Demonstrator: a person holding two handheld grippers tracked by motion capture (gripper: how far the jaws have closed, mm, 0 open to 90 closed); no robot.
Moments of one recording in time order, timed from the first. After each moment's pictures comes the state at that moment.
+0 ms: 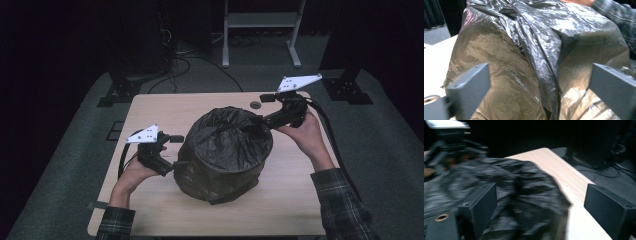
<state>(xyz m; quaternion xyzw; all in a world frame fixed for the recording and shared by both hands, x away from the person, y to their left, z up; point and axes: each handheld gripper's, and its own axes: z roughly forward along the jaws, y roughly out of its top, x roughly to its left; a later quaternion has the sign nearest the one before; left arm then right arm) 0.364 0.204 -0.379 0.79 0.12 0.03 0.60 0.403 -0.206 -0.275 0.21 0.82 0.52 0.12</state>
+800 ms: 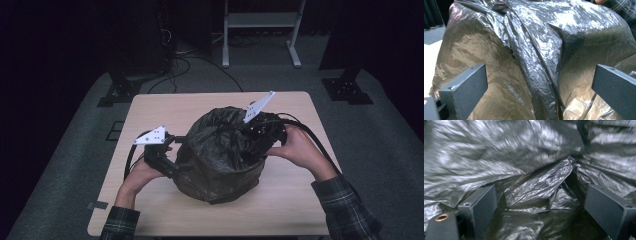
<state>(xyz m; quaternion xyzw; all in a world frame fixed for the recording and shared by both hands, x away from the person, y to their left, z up) 0.363 0.188 -0.384 0.80 0.11 0.03 0.59 0.378 -0.145 -0.295 0.15 0.94 0.30 0.06</state>
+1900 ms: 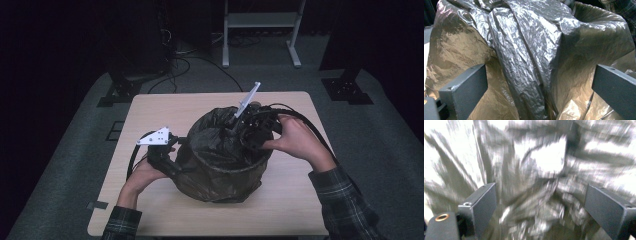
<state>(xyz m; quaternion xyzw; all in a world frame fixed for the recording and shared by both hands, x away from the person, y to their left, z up) 0.362 0.181 -0.385 0.80 0.11 0.02 0.59 0.385 -0.126 -0.270 0.16 0.96 0.22 0.05</state>
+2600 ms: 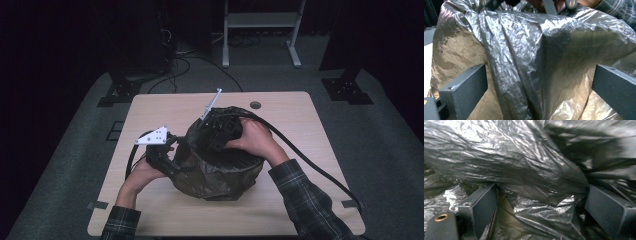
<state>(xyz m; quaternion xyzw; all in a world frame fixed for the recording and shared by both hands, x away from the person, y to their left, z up) 0.363 0.184 -0.384 0.80 0.11 0.03 0.59 0.419 -0.044 -0.318 0.15 0.96 0.23 0.03</state>
